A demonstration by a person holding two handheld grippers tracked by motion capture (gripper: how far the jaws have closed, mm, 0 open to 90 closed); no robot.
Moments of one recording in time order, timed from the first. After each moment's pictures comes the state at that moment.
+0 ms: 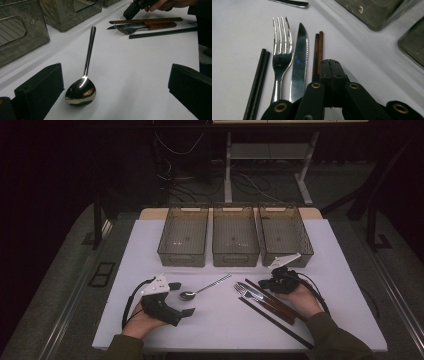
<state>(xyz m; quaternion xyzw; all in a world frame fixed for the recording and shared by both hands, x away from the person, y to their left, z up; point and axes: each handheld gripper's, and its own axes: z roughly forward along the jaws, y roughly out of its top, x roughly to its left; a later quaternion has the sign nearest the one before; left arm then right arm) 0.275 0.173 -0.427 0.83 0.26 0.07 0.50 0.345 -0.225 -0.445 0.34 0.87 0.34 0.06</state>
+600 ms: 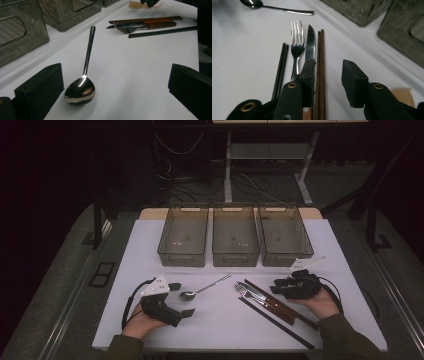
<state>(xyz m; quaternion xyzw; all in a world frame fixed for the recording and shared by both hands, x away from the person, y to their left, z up) 0.273 0.173 -0.427 0.83 0.26 0.07 0.49 0.312 -0.267 -0.416 0.36 0.85 0.38 0.06</state>
